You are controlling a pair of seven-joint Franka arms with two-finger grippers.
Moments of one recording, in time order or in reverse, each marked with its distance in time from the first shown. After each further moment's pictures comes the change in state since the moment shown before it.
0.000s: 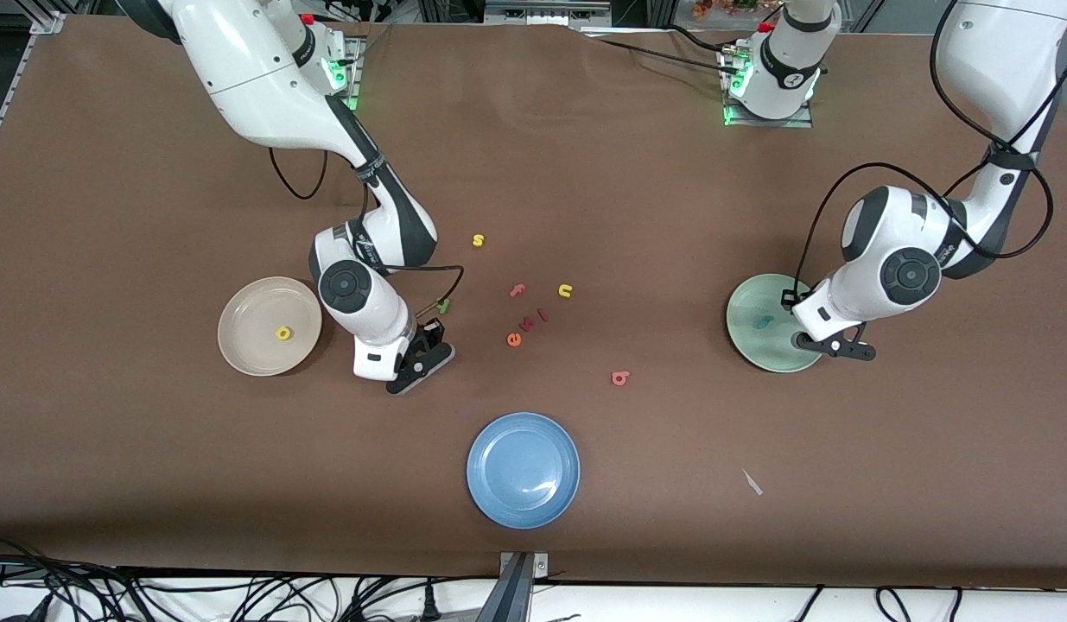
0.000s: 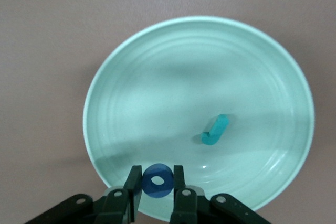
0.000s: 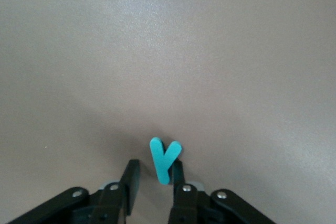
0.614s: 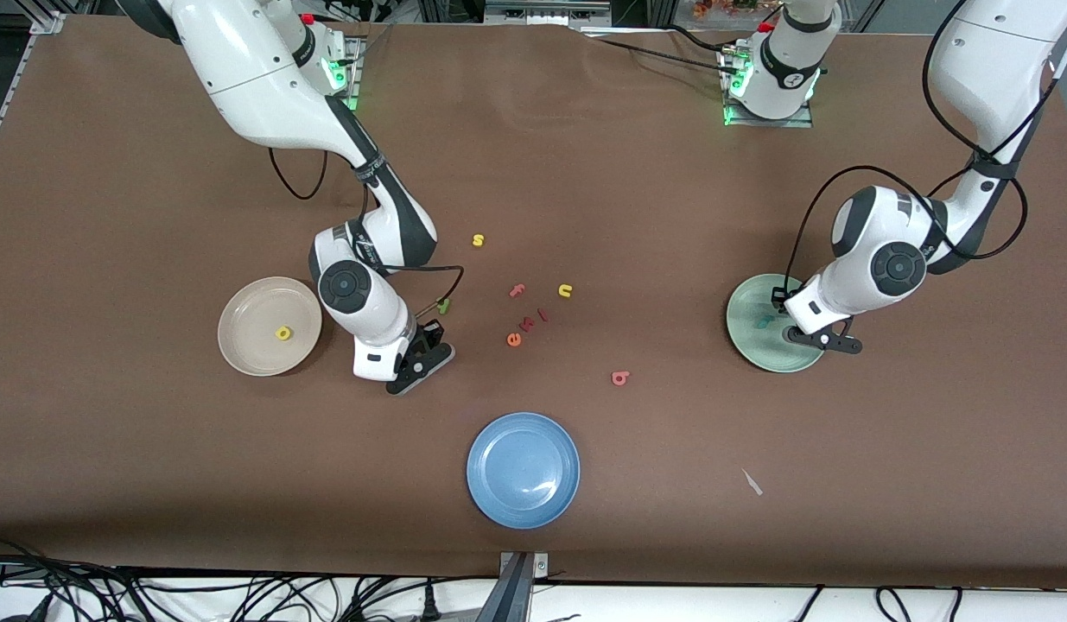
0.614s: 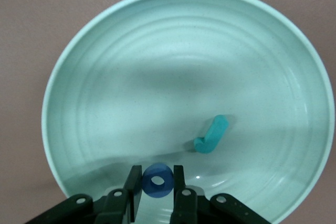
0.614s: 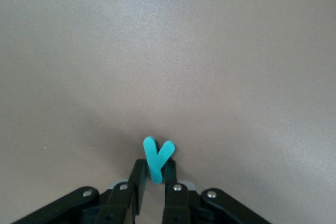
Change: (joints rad) left arm 0.018 0.034 0.000 -0.068 0.000 0.121 0.002; right arm 0.000 0.000 0.000 0.001 0.000 0.000 -0.001
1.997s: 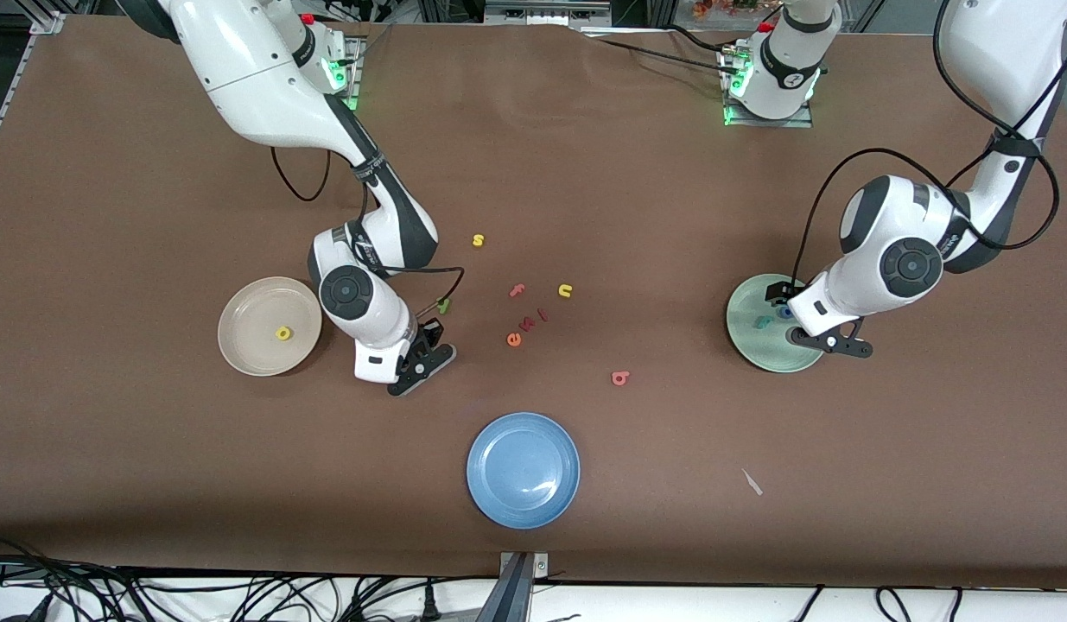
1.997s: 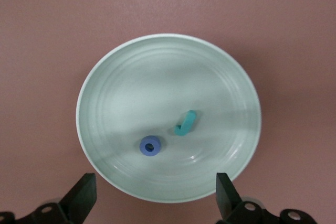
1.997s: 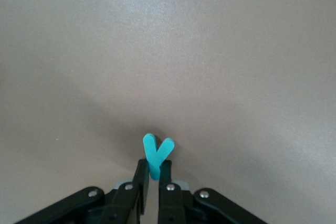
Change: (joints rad) left arm 0.012 -0.073 -0.095 0.149 -0.041 -0.262 -0.008; right arm 0.000 0.002 0.001 0.072 0.001 -0.137 0.002
